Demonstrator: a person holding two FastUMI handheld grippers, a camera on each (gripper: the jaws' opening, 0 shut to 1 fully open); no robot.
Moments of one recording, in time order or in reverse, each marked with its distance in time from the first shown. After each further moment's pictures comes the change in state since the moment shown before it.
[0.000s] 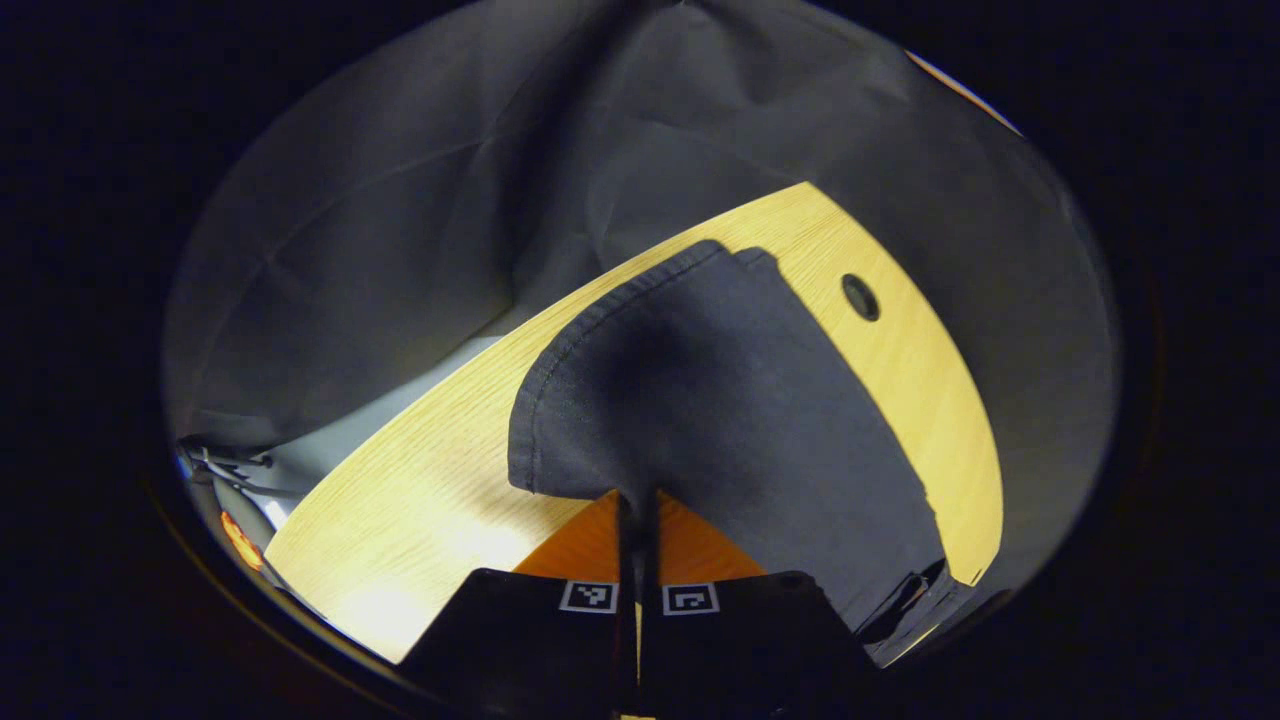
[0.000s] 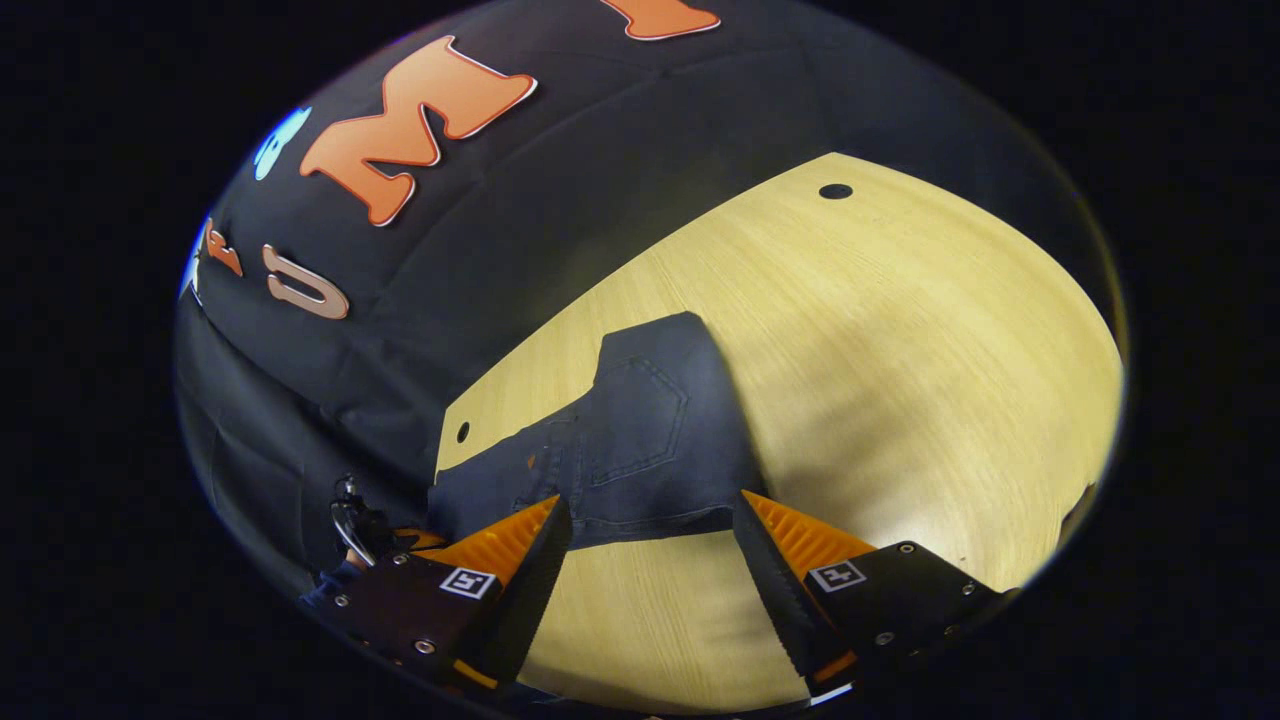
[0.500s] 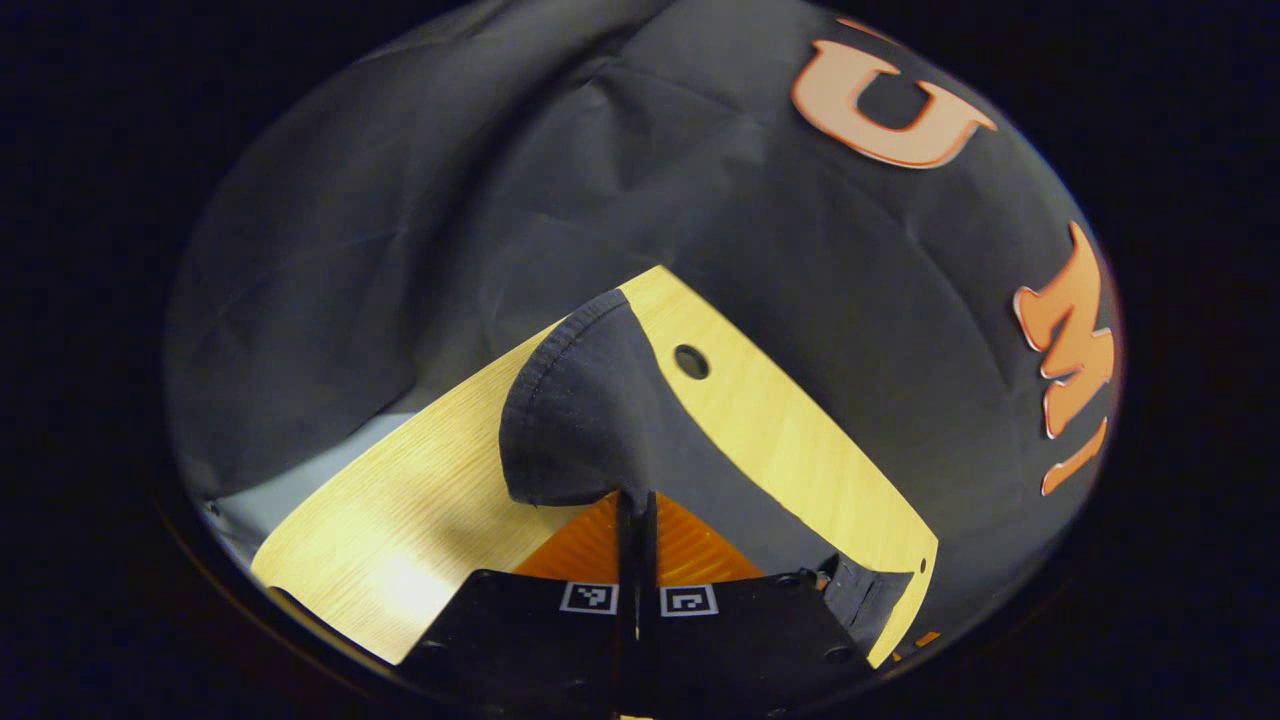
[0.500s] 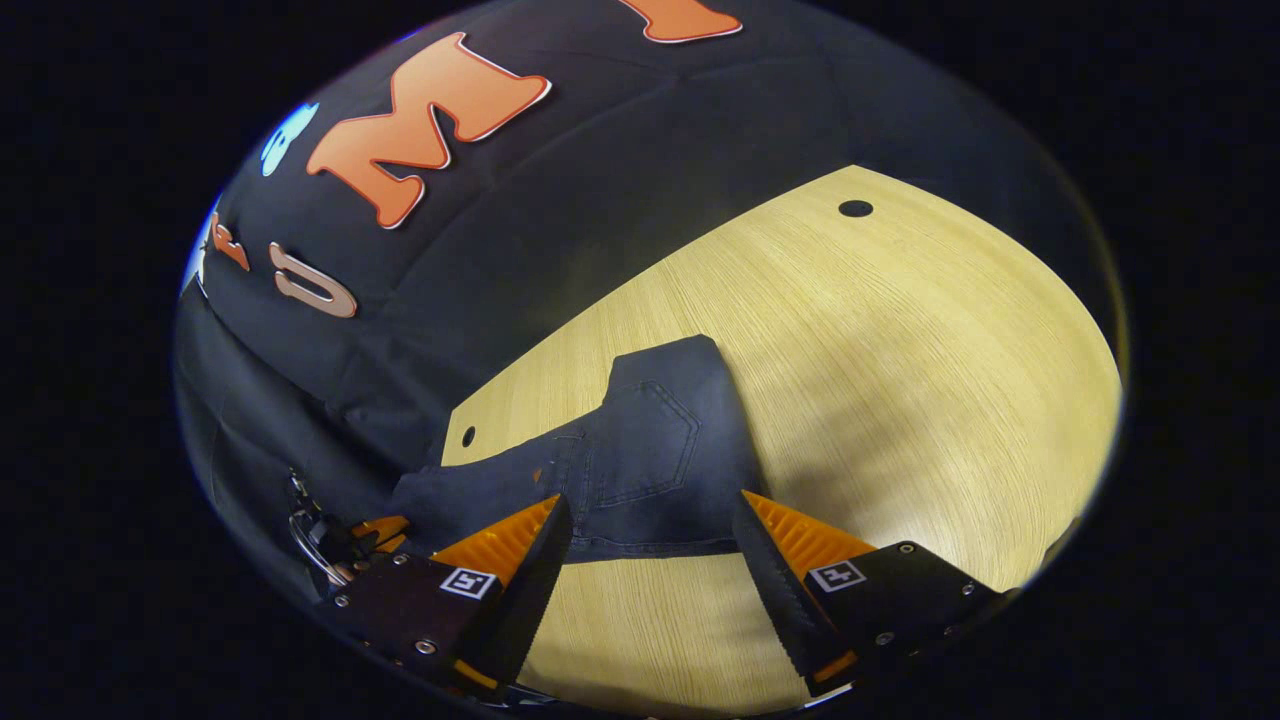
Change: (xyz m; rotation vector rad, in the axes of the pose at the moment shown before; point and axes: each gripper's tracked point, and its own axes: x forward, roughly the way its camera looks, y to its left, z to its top) left arm -0.092 -0.075 0.017 0.130 -0.260 -0.300; right arm 0.008 0.013 0.018 -0.040 -0.002 0.044
